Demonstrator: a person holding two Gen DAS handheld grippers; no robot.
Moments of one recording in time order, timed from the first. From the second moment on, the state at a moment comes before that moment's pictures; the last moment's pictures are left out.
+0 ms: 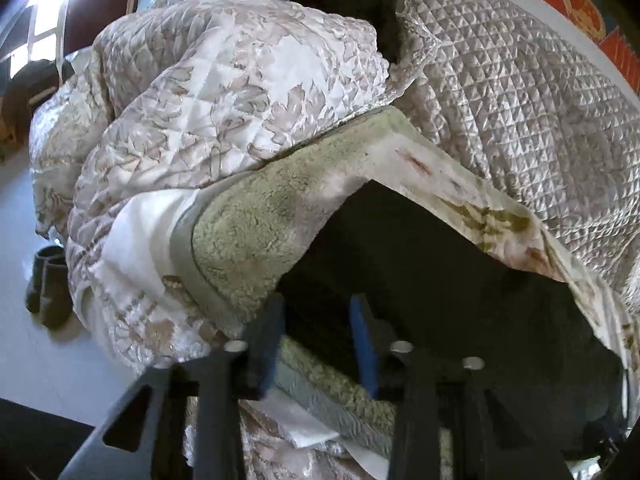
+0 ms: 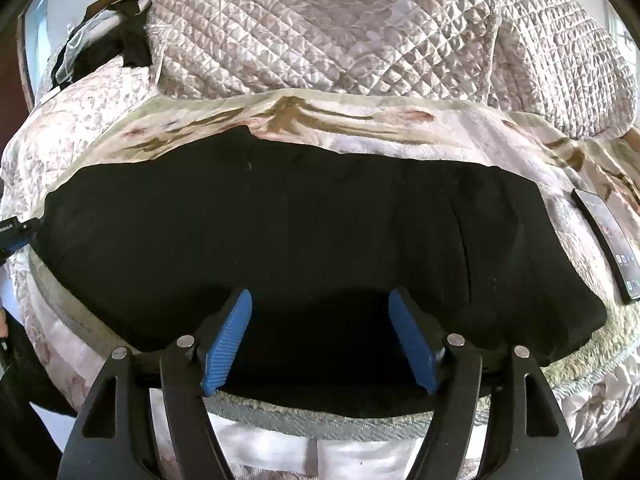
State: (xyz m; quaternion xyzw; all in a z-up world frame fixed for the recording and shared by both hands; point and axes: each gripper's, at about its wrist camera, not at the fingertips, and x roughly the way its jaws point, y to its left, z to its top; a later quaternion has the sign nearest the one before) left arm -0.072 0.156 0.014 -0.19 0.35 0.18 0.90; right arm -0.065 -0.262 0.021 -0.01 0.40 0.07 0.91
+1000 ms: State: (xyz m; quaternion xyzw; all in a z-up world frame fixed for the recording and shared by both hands) left arm -0.067 0.167 0.018 -0.19 0.38 0.20 0.88; right arm -0.067 -0.269 0.036 0.05 0.38 0.09 0.92
